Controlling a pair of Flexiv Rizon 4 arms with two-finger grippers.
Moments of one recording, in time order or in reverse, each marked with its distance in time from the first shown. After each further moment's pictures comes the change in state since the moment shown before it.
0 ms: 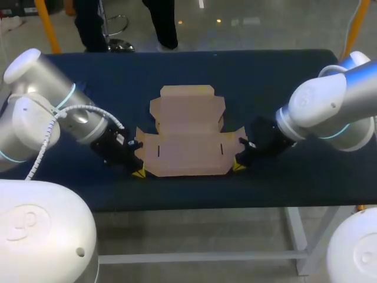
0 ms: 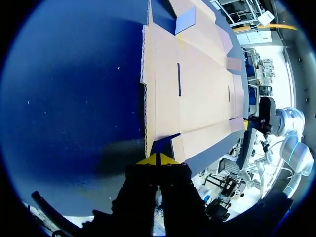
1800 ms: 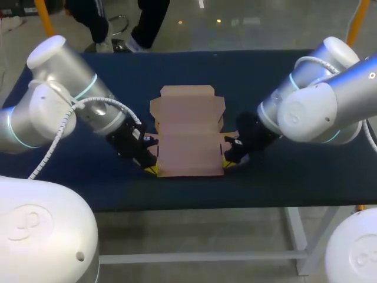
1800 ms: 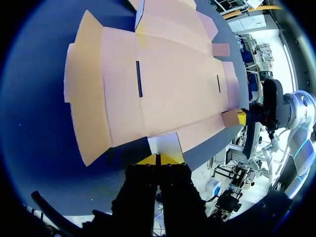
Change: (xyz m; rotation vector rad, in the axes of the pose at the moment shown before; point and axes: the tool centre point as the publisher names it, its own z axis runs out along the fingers) left arm 0.036 -0.003 0.009 -0.044 -0.042 0.114; right arm 0.026 0.004 0.008 0.014 -0.103 -0.088
